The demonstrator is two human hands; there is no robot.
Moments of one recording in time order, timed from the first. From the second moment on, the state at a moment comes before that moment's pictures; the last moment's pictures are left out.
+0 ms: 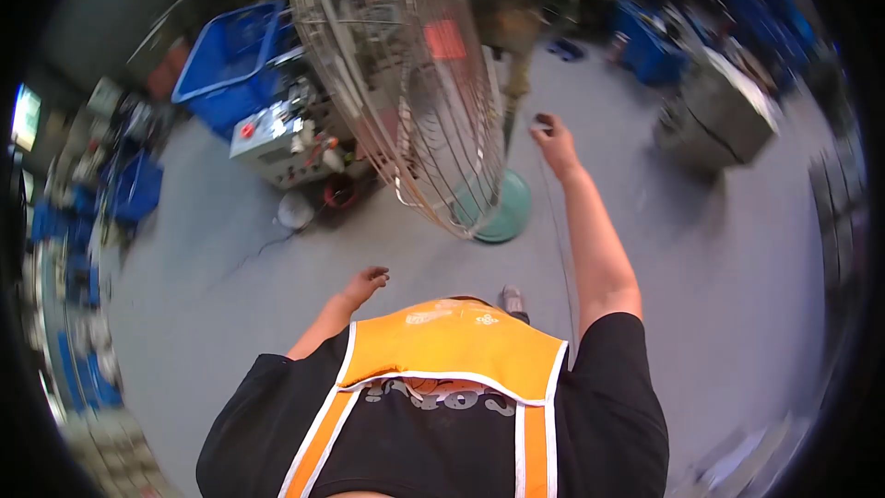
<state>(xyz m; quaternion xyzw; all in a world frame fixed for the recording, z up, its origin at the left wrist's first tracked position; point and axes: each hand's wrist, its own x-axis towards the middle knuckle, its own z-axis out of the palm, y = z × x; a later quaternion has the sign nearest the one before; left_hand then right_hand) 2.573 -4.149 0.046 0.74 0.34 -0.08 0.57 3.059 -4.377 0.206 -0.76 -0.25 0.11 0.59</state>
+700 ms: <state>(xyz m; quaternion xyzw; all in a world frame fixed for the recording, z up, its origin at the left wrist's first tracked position) 2.377 -4.528 -0.022 0.29 0.77 0.02 0.57 3.195 -4.249 0.195 -0.60 -0.35 0.26 0.67</state>
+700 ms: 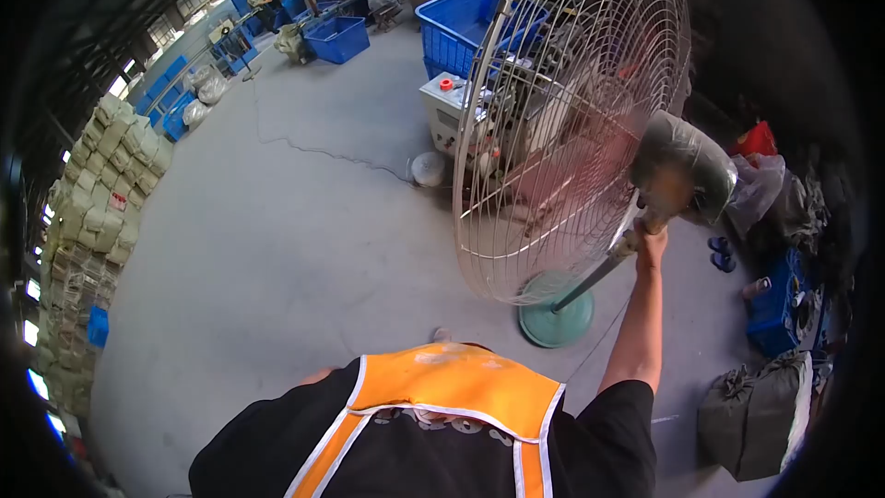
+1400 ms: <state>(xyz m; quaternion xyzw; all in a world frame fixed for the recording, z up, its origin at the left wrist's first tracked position) 2.444 -4.462 0.053 0.44 0.73 -0.05 0.53 3.144 -4.259 0.221 -0.58 -0.26 0.15 0.76</state>
